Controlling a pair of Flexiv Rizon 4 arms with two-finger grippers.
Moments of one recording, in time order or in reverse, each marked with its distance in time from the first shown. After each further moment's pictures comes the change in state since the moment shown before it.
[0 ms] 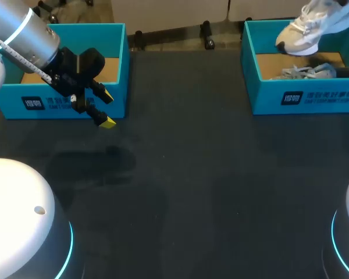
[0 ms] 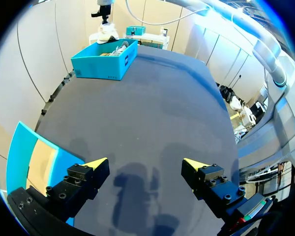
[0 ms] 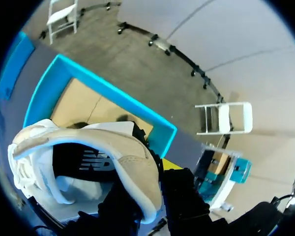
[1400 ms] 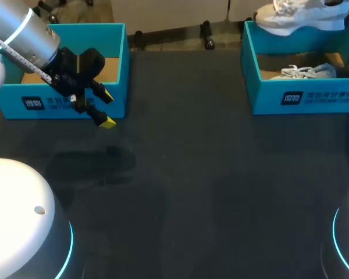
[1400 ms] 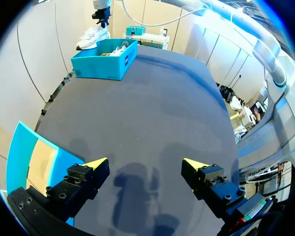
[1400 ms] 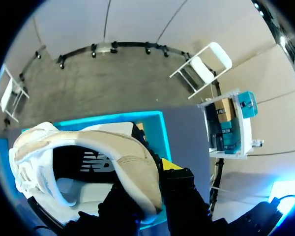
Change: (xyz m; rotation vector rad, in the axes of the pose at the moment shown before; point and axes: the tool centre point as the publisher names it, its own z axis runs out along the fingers) left arm 0.000 0.000 0.000 0.000 0.000 0.000; right arm 0.009 0.000 0.023 0.092 -0.046 0.606
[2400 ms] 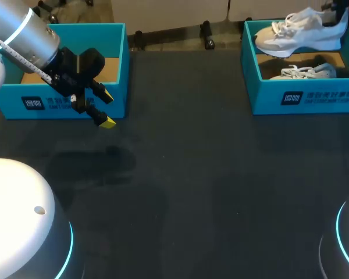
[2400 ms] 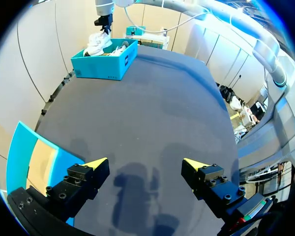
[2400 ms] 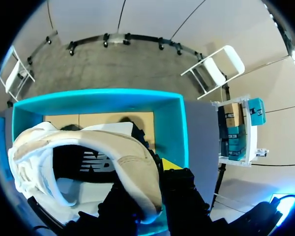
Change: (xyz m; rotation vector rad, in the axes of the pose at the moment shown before) left arm 0.000 0.000 0.000 0.000 0.000 0.000; right arm 0.020 -0.027 0.048 0.018 0.046 -0.091
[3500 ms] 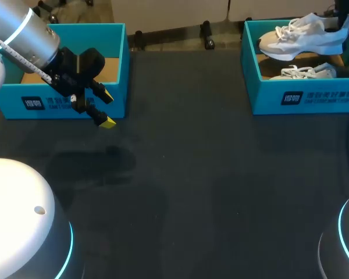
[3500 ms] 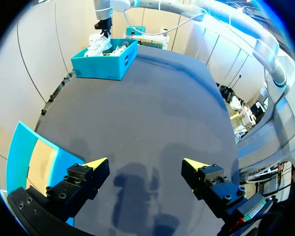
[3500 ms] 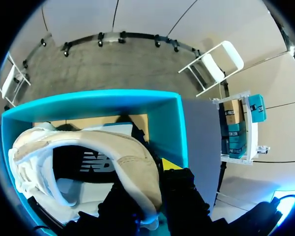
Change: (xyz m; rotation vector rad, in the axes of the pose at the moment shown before) left arm 0.000 0.000 0.000 0.000 0.000 0.000; right arm -0.013 0.010 0.033 0.014 -0.016 0.036
